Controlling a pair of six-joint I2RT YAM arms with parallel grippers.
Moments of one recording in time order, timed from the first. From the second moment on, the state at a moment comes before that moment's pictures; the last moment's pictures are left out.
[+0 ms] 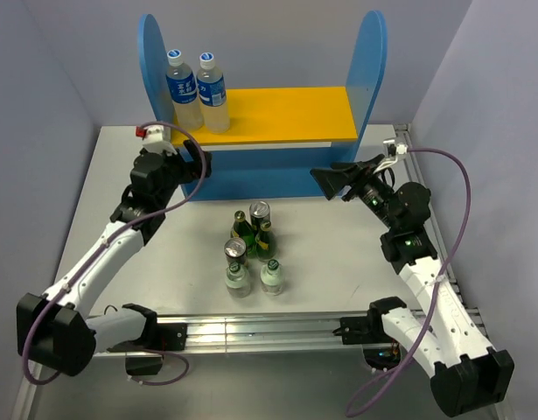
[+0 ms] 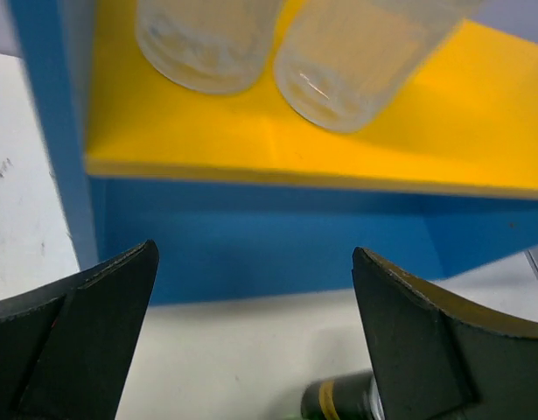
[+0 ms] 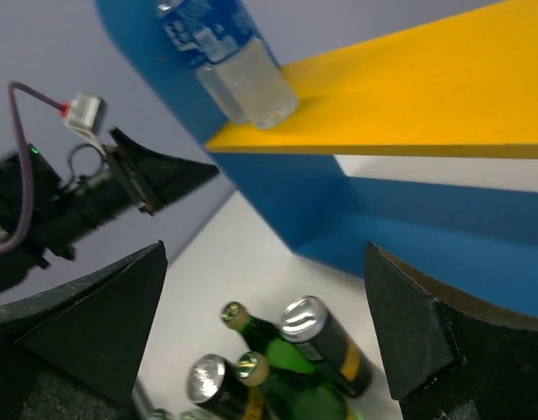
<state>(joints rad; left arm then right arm) -0.34 1.16 0.91 0.12 -0.11 -0.41 0.20 0.81 0.72 0.25 -0.44 0.61</state>
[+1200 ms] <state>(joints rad) -1.64 1.07 0.92 -0.78 -1.14 -1.09 1.52 0.78 0.77 -0.63 1.02 0.84</state>
